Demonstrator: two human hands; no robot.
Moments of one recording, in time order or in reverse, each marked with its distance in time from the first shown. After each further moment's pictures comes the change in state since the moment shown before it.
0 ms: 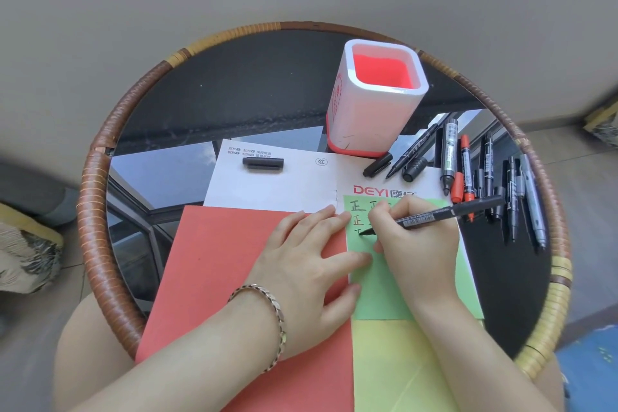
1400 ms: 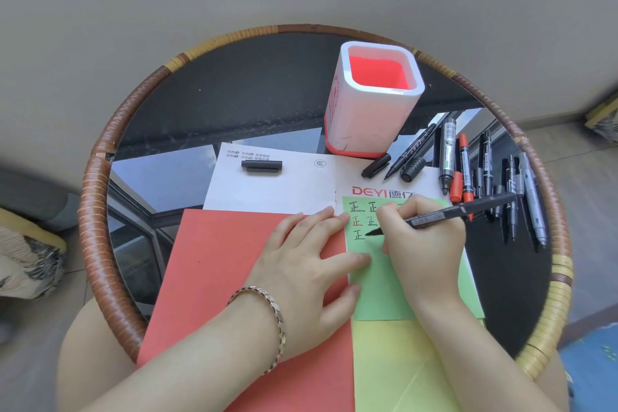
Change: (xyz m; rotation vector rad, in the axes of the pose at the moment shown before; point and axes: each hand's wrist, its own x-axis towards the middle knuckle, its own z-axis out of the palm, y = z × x) left_hand 0.000 0.000 0.000 0.003 0.007 -0.003; right_hand 0.001 -0.001 -0.003 0.062 0.059 0.040
